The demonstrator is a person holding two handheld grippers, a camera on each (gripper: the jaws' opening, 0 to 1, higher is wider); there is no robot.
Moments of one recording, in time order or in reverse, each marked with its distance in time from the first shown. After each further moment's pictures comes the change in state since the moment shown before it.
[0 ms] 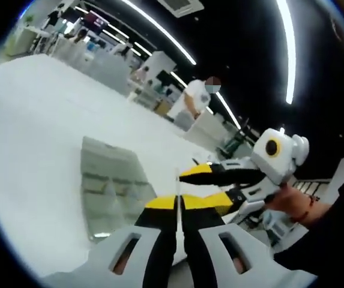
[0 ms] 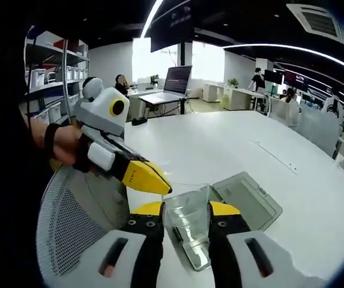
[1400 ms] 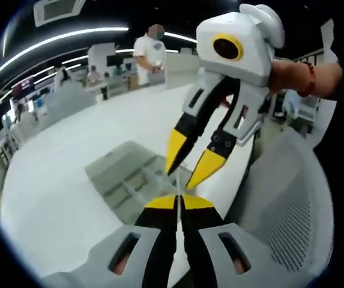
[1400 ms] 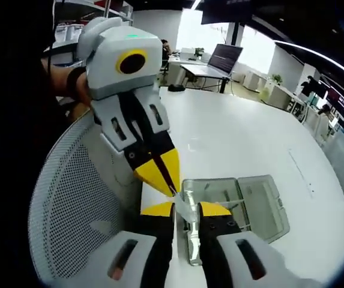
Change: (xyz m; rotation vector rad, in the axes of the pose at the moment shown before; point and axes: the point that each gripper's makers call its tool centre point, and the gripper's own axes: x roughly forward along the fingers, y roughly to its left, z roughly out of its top) left arm -0.007 0.003 -0.043 0.721 0.361 0.016; right arm 0.016 0.030 -0.025 -0.282 0.201 0.205
